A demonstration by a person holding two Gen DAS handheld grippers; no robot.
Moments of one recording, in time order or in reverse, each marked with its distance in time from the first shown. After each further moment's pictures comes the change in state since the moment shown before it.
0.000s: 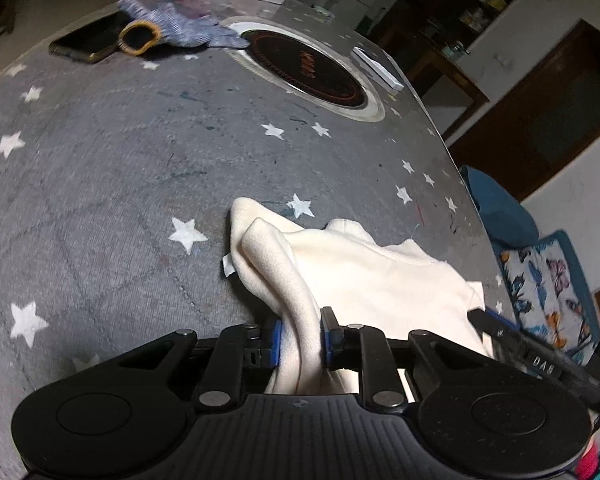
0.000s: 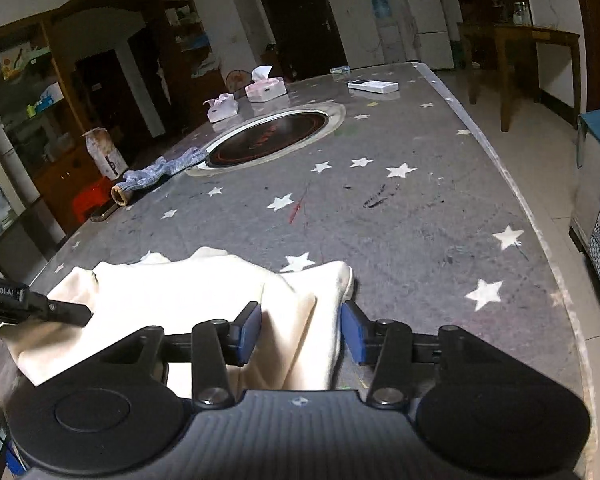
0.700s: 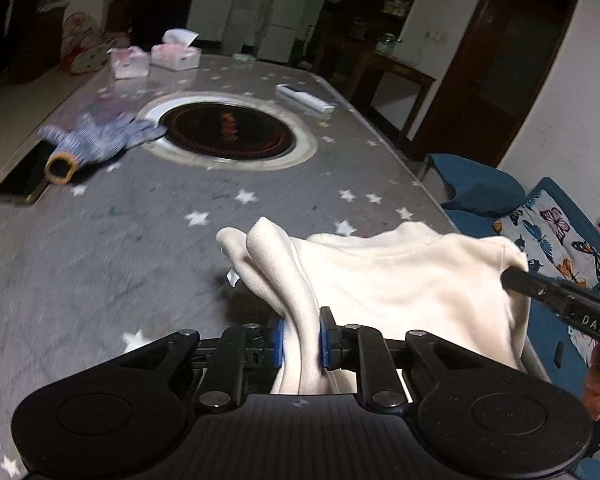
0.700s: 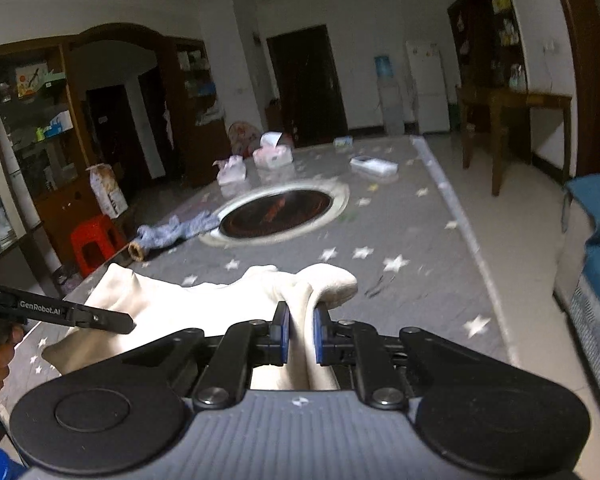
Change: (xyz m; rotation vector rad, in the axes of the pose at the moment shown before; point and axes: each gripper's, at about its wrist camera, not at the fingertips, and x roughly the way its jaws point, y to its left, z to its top) left arm -0.013 -0.071 0.021 0.309 -0.115 0.000; right arm -0.070 0.029 0.029 -0.072 -0.192 -0.051
